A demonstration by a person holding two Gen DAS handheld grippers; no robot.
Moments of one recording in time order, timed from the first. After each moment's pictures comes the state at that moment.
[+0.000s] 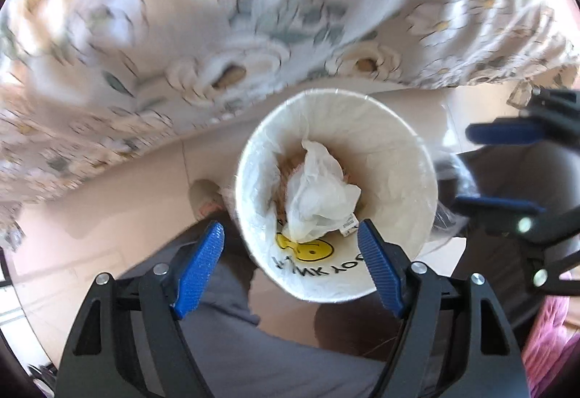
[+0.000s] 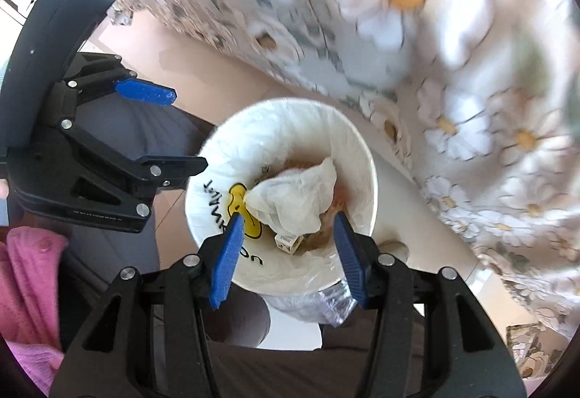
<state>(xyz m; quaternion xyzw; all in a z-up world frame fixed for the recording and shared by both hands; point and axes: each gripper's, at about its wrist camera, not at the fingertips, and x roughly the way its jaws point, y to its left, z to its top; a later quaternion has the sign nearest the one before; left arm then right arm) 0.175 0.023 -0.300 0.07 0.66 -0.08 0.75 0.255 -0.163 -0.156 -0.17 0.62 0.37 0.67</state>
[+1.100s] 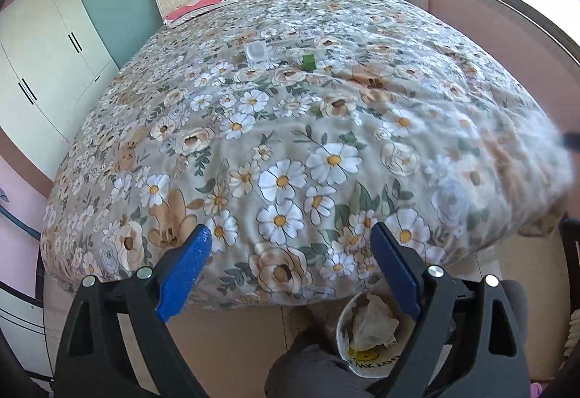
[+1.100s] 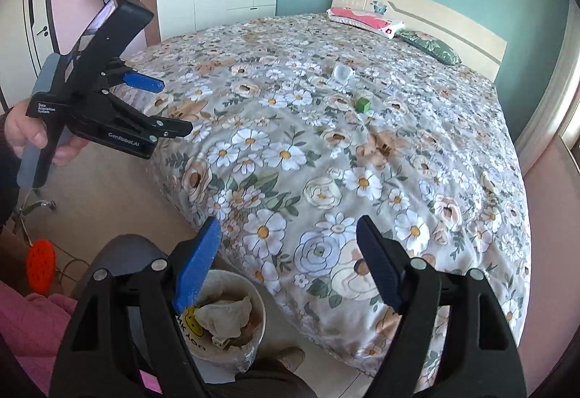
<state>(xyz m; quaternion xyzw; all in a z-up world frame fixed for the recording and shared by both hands) 0.270 0.075 -0.011 0.09 0.46 0.02 0.88 0.332 -0.200 0.152 -0.18 0.39 0.35 0.84</state>
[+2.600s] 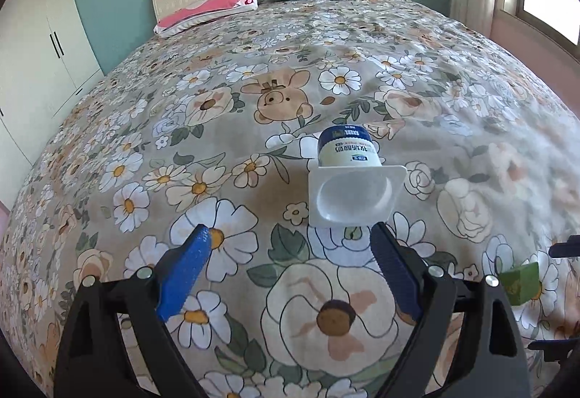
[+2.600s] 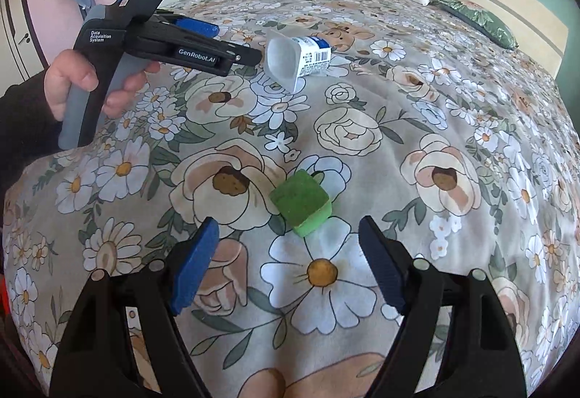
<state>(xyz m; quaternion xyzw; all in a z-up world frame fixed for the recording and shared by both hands) 0.781 0.202 -0.145 0.06 0.41 0.03 0.91 0.811 -0.038 -0.064 -0.18 0.44 0.40 0.78</state>
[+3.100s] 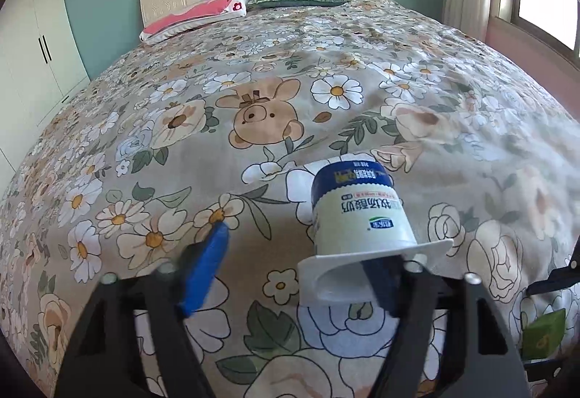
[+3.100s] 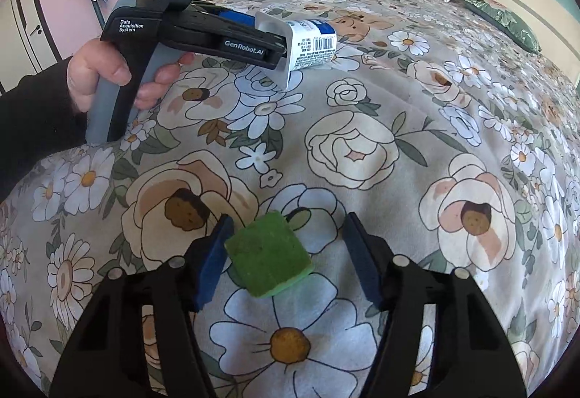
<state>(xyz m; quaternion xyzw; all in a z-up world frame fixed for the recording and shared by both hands) 0.836 0.199 -0.172 0.05 0.40 0.01 0.92 0.853 -0.017 -0.096 -0.19 0.45 0.44 0.76</state>
